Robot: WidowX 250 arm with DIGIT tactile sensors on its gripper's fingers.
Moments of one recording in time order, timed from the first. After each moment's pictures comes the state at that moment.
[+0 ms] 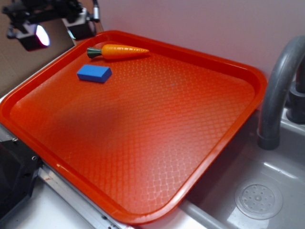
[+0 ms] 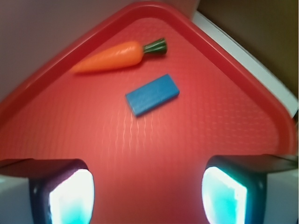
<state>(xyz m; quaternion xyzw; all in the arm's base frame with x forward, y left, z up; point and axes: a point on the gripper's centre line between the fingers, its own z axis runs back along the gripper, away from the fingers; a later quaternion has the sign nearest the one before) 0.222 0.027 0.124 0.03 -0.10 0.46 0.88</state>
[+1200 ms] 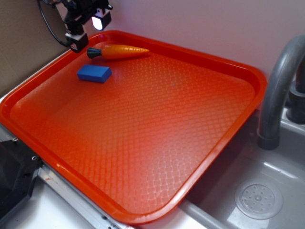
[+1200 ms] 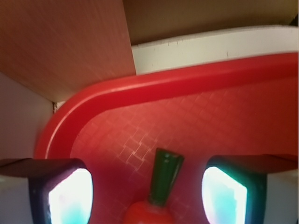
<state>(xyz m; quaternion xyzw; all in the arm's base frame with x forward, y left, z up) 0.308 0.116 0.056 0.07 -0.10 0.79 0.60</state>
